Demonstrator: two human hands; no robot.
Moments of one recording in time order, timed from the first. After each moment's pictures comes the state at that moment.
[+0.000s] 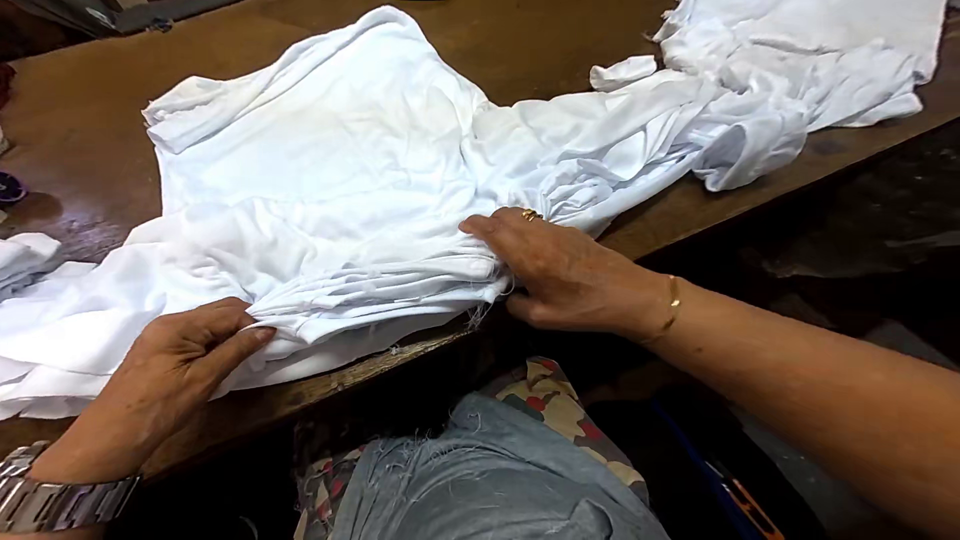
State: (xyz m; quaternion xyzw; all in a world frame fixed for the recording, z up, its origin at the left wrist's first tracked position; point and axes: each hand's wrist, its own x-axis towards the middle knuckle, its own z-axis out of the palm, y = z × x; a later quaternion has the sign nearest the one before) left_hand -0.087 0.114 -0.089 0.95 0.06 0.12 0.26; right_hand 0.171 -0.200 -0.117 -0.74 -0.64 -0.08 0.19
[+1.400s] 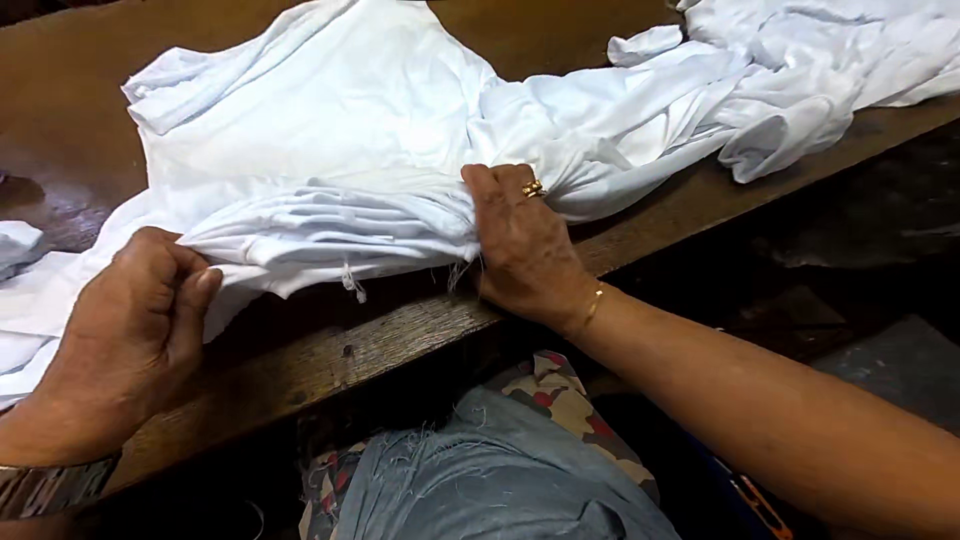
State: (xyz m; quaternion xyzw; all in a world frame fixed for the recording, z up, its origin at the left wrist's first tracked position) left_hand -0.071 0.122 -0.070 0.98 0.01 0.21 0.07; right_hand 0.155 -0.152 -0.144 -0.78 -0.50 -0.28 0.23
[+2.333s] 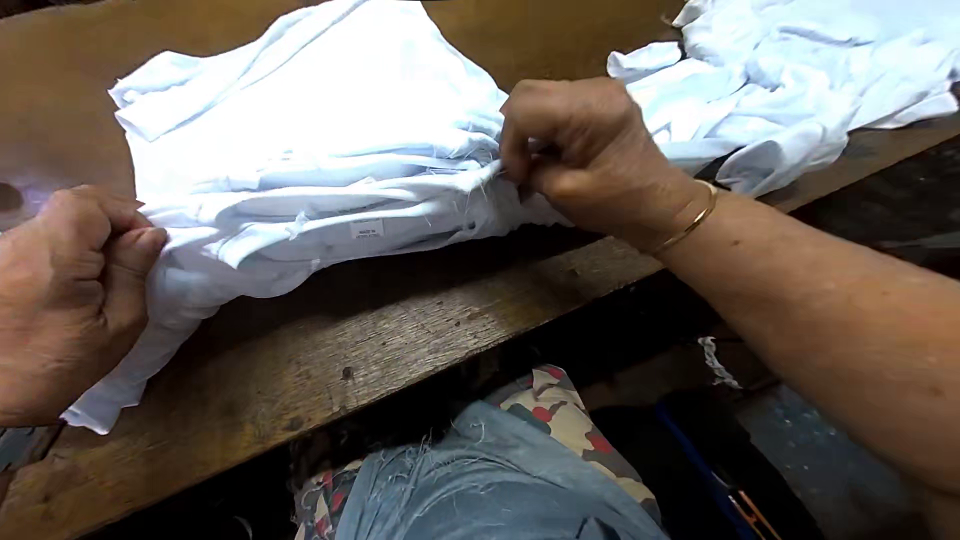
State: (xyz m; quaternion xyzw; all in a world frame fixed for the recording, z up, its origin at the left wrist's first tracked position) left_hand -0.049 0.166 -0.057 0.97 0.02 0.24 0.02; right_hand 0.239 -0.157 -0.074 -0.64 -0.65 -0.12 0.39
